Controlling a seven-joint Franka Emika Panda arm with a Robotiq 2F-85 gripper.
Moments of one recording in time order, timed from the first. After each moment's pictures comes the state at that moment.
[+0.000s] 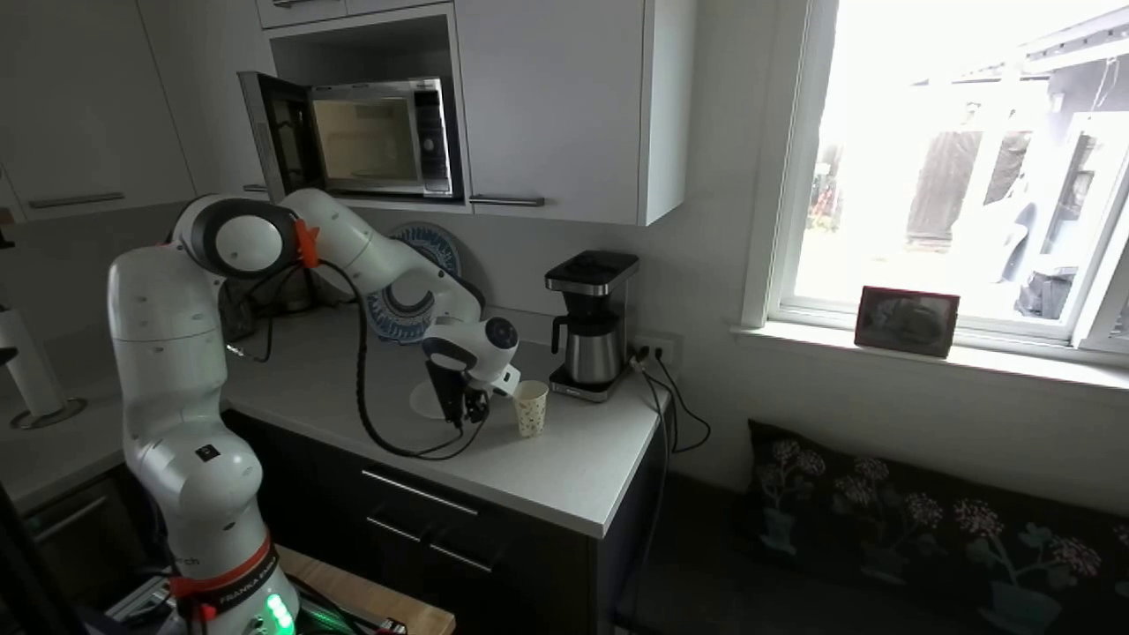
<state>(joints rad) -0.21 0.12 -0.20 -2.35 1.00 2.23 -0.61</state>
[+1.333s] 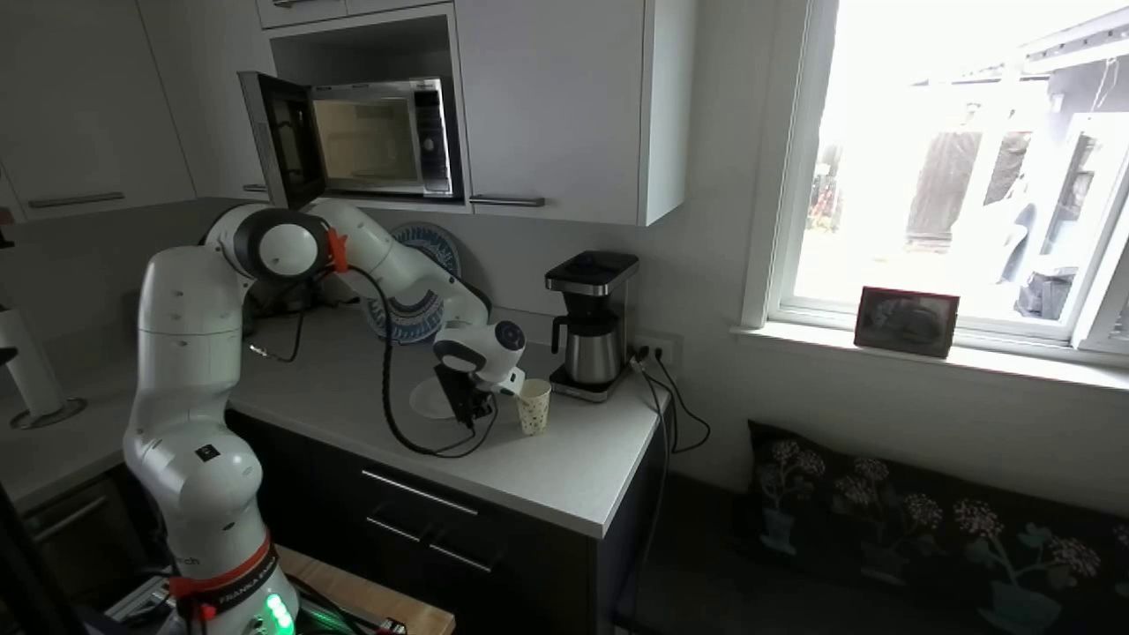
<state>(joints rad) -0.21 0.26 -0.15 -2.24 1.01 2.24 -0.65</state>
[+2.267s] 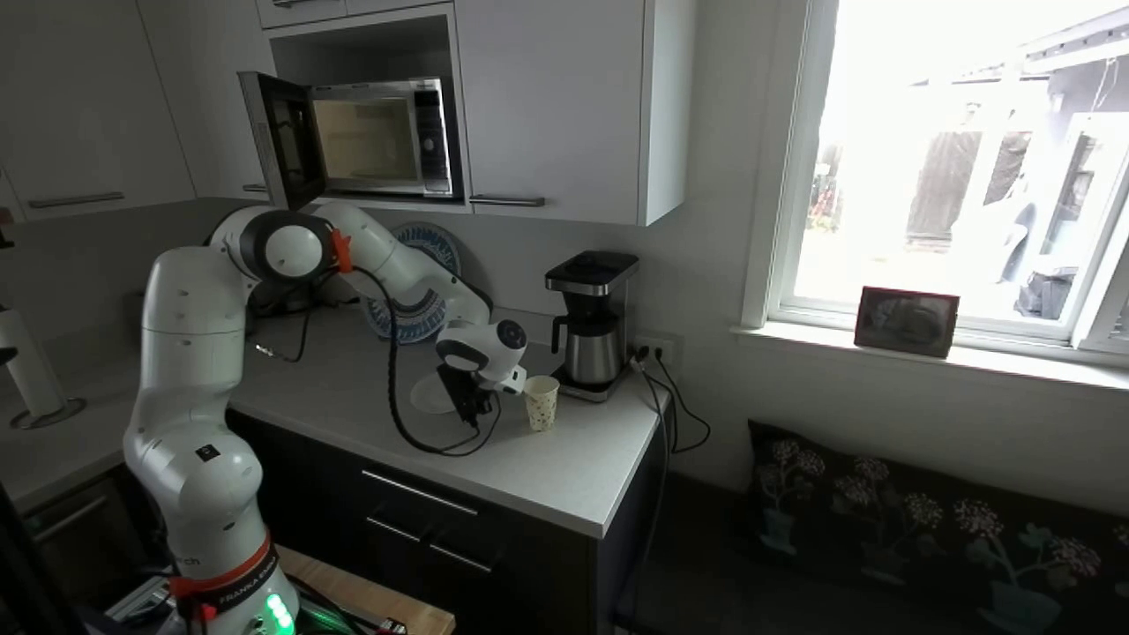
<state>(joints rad) -0.21 0.27 -0.15 -2.22 1.01 2.24 -0.68</state>
